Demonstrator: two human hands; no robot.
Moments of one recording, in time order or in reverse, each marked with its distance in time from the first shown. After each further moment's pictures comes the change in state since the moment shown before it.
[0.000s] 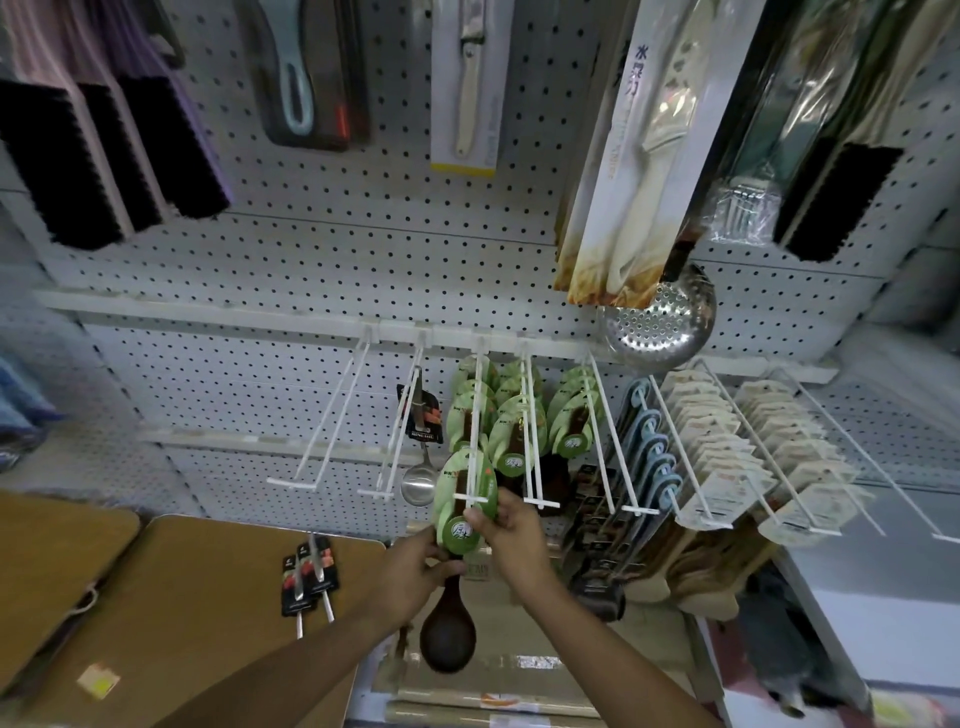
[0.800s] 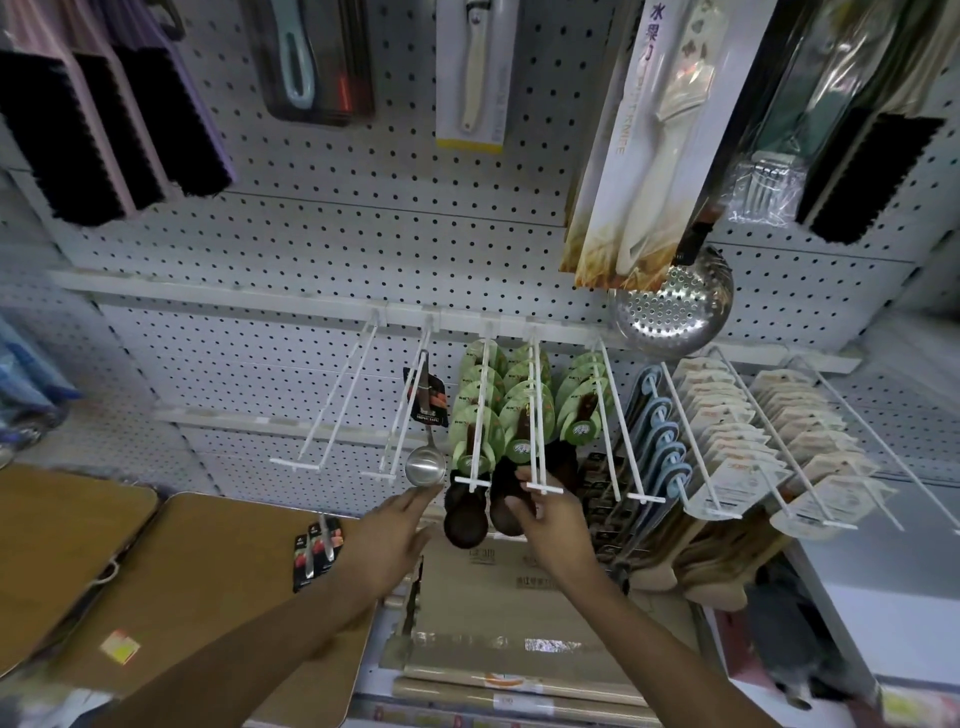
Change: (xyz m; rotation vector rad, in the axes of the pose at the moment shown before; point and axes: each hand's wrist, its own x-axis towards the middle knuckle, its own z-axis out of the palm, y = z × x) left_hand -0.002 -0.007 -0.035 0.678 0.060 0.216; right_hand -0.003 -0.001 -0.046 -0.540 0.073 -0.152
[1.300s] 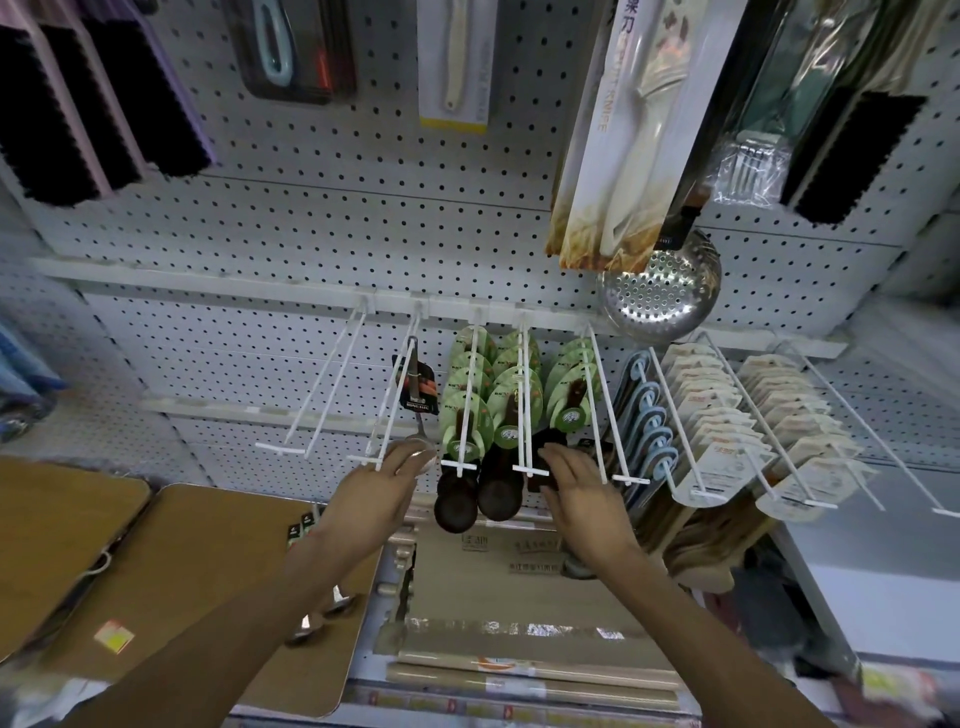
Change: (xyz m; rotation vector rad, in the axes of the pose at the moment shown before) left_hand 0.015 -0.007 -0.019 0.258 0.154 0.132; right_hand 0.001 0.026 -0.046 -0.730 0.034 -0.336
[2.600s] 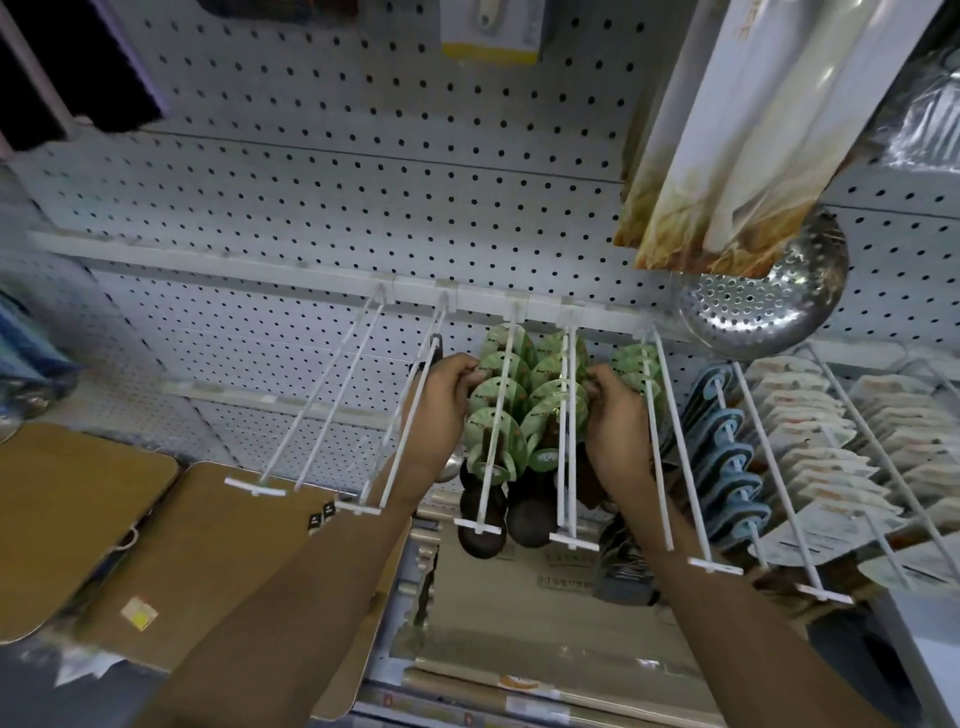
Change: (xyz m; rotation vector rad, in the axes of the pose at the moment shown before) left_hand 0.137 0.026 -0.027 -0.947 0.357 -0.452; right_hand 0.139 -0.004 -0.003 0.481 0.193 0.213
